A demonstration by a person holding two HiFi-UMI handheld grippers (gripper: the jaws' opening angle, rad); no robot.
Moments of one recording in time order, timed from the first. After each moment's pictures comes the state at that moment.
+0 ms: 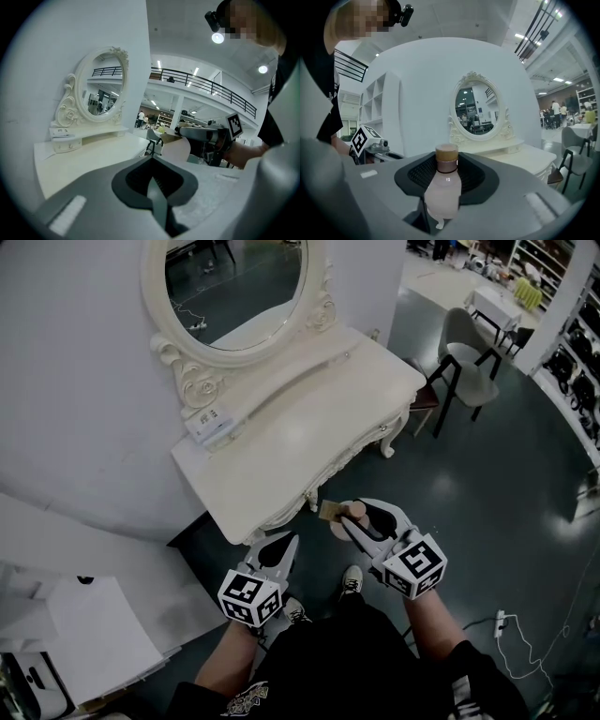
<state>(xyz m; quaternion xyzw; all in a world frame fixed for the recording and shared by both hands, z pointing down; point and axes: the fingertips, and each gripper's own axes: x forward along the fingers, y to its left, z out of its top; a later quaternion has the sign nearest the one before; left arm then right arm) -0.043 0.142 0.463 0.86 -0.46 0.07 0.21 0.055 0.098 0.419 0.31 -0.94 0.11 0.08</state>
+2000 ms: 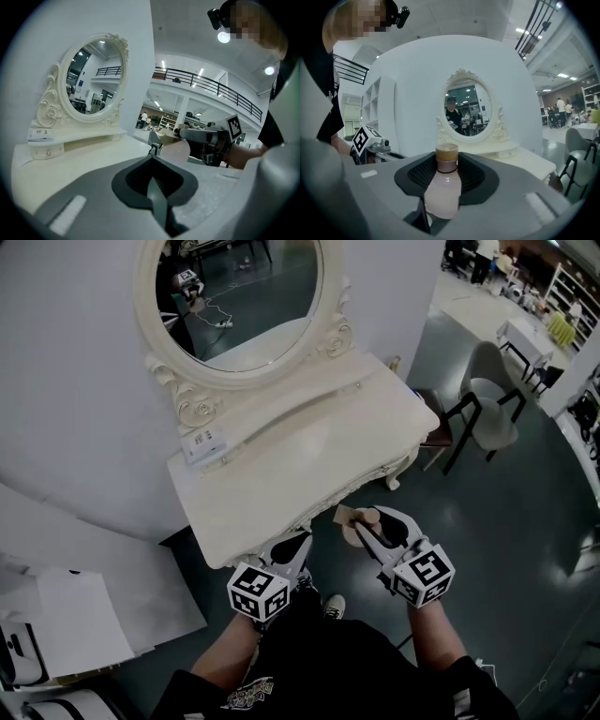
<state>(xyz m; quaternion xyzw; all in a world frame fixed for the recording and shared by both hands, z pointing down) 0.033 0.012 0.468 0.85 -0.47 0.06 0.22 0.126 -0.035 0.427 0.28 -0.95 0.11 0.09</state>
